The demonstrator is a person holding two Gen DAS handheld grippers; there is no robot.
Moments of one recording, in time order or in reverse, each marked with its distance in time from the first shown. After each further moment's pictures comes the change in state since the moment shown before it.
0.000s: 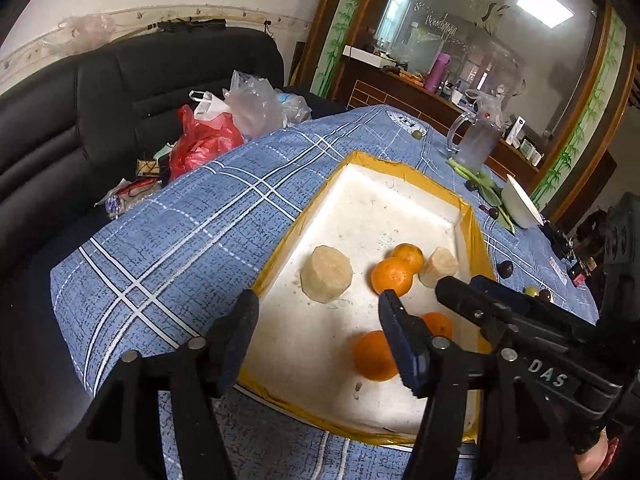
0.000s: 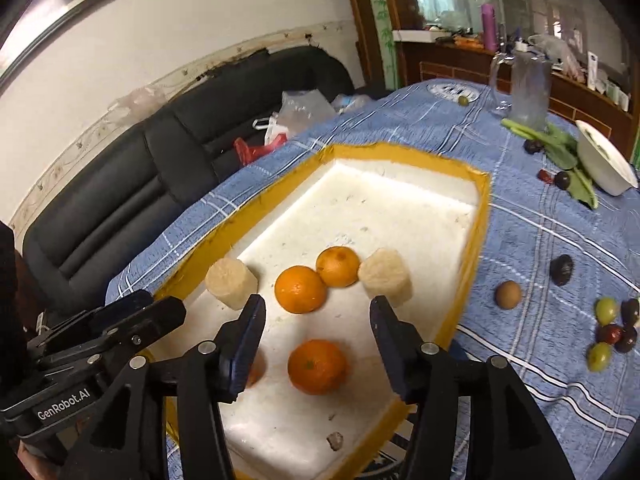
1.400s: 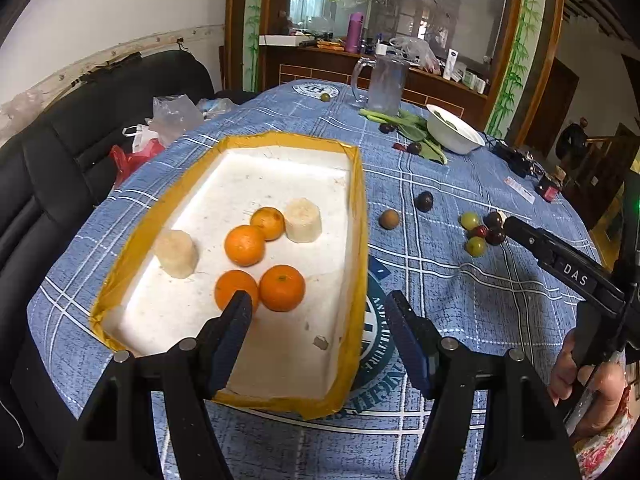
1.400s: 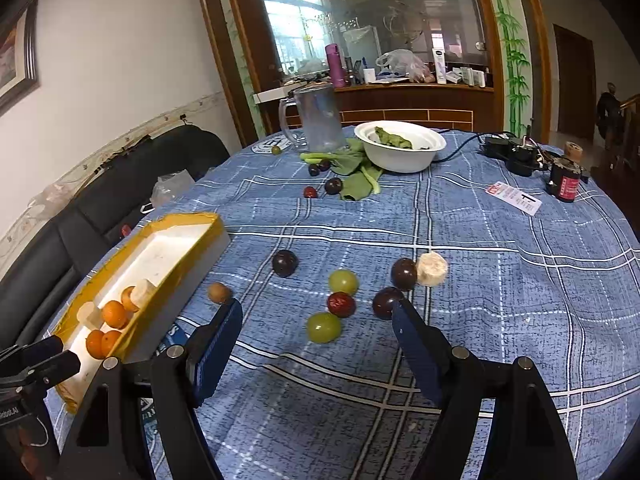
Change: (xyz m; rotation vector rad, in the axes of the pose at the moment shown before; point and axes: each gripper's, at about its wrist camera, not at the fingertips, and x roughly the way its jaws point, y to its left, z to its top) left arm -0.008 -0.126 -0.037 0.285 0.062 -0.037; right arm -0.117 -0.172 -0.059 0.236 -0.233 -0.305
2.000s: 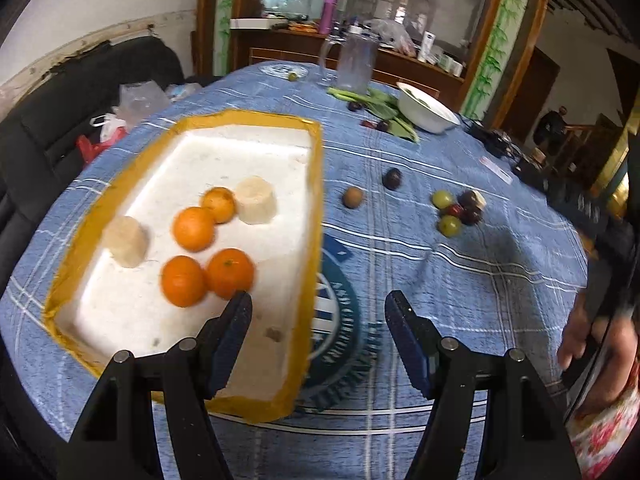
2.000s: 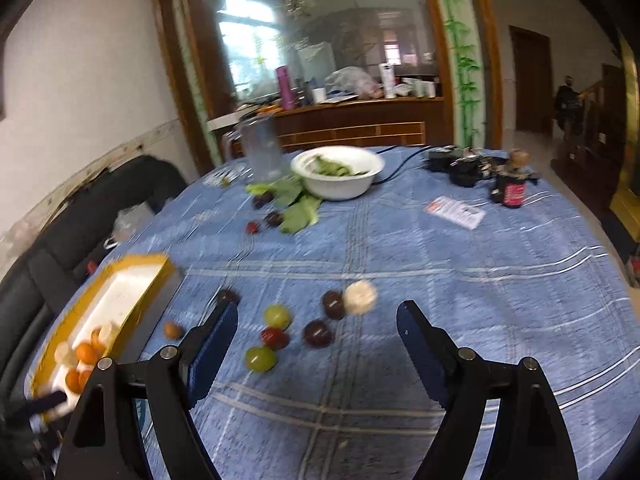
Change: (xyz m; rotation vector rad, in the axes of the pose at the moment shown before) left arm 0.020 -0.018 -0.004 0.032 0.061 -0.108; right arm -0.022 -0.039 0.027 0.096 -0.067 -0.149
